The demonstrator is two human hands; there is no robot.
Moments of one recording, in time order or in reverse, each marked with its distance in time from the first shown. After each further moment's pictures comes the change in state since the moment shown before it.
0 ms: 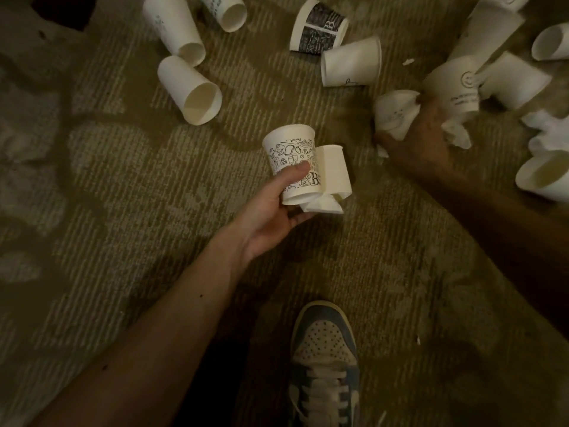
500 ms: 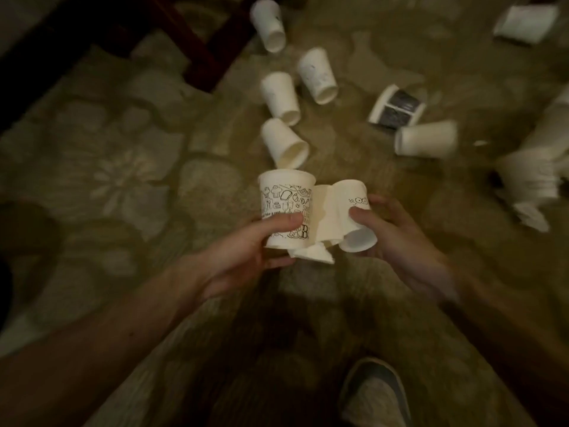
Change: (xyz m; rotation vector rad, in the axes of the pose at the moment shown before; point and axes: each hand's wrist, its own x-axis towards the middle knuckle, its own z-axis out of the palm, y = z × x) left_hand -0.108 0.065 -0.062 0.231 0.162 0.073; right_hand -0.099 -0.102 0.037 0.789 -0.583 0.152
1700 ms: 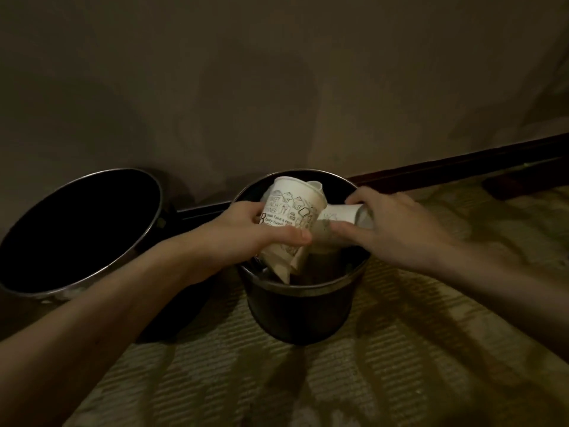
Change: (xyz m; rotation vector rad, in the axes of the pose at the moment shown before) left_hand -0.417 -0.013 -0.406 0.205 0.757 0.342; right_hand -0.151 -0.106 0.597 -1.387 -0.593 -1.098
